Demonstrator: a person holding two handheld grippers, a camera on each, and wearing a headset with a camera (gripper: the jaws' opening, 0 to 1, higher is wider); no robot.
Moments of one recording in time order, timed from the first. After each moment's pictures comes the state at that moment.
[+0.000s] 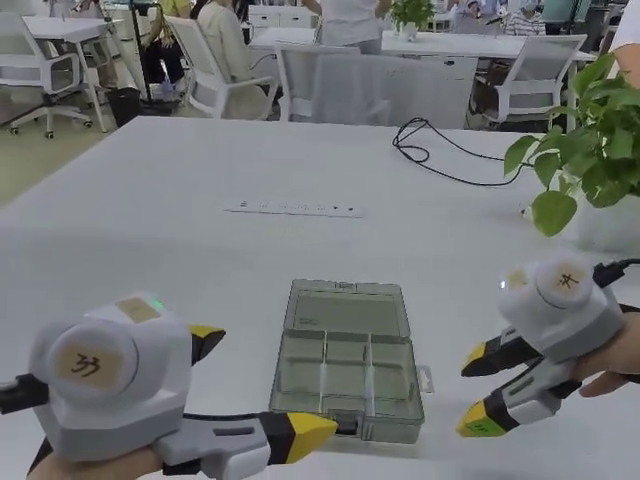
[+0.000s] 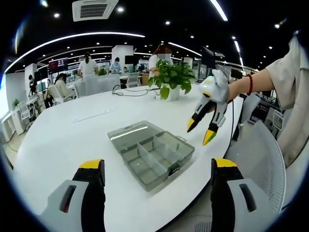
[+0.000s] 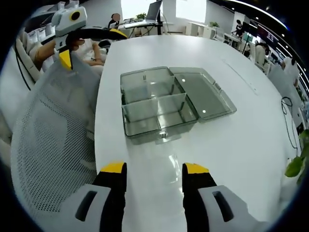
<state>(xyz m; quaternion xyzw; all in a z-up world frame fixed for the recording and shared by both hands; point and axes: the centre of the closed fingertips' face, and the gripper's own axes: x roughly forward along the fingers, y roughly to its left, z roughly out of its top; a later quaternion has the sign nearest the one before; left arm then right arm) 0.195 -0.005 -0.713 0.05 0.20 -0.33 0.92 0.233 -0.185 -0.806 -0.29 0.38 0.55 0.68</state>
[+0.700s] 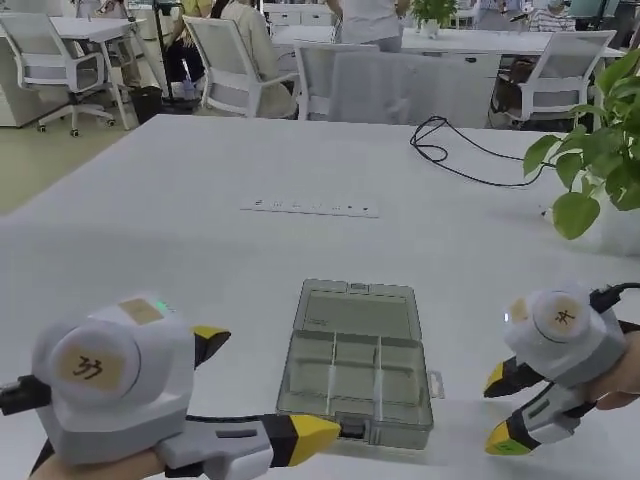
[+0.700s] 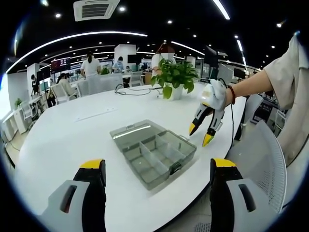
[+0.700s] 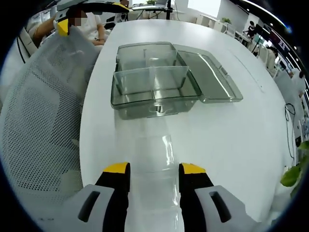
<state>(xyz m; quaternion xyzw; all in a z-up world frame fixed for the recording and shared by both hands) 0.197 -0.003 -0.712 0.05 0.21 -0.32 0.92 0.247 -0.208 -0.840 -0.36 0.40 0.54 0.64</state>
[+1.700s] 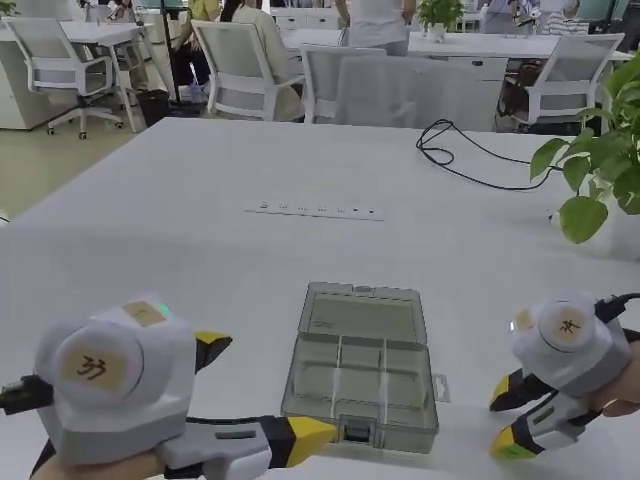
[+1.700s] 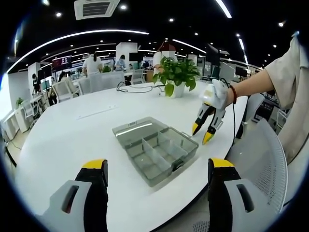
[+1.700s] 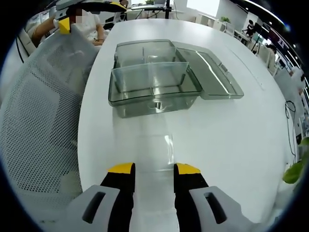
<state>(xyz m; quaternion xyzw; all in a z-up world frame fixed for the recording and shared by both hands) 0.196 0.004 -0.718 0.06 0.22 -0.31 0.92 0.247 -0.209 -0.845 -0.35 0.40 0.54 0.65</state>
